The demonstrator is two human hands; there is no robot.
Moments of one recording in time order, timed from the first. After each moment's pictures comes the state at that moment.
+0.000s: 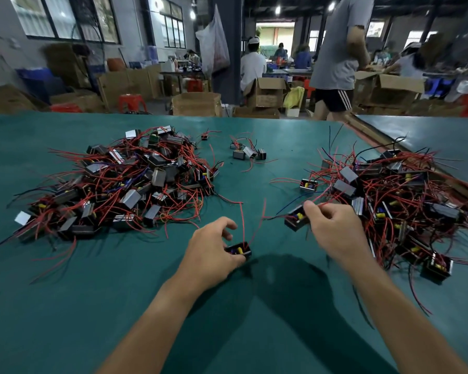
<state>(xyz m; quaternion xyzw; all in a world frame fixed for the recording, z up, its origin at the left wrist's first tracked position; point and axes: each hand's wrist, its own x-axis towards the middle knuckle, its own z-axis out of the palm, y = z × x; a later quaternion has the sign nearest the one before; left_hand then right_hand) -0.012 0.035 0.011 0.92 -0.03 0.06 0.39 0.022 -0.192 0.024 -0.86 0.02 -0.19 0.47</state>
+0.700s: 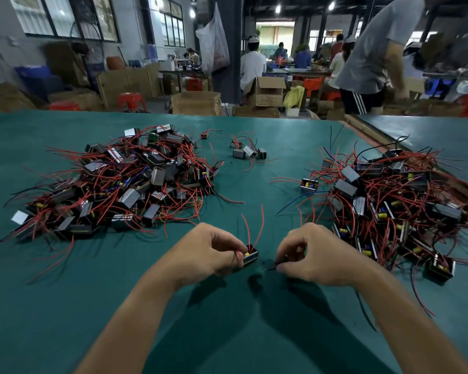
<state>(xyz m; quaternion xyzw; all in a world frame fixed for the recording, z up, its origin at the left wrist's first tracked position) -0.019 0.052 0.027 0.80 -0.08 -0.13 0.57 0.001 -0.185 0.033 -0.92 -0.25 0.07 0.31</state>
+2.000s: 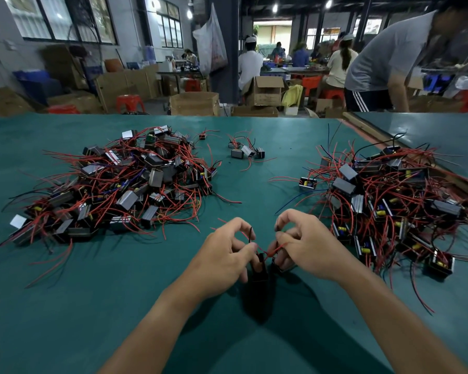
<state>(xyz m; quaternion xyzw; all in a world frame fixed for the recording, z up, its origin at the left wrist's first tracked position) -0.017 0.022 0.009 0.83 -0.14 -0.02 0.54 0.003 -0.164 0.024 -0.84 -0.11 0.06 0.53</state>
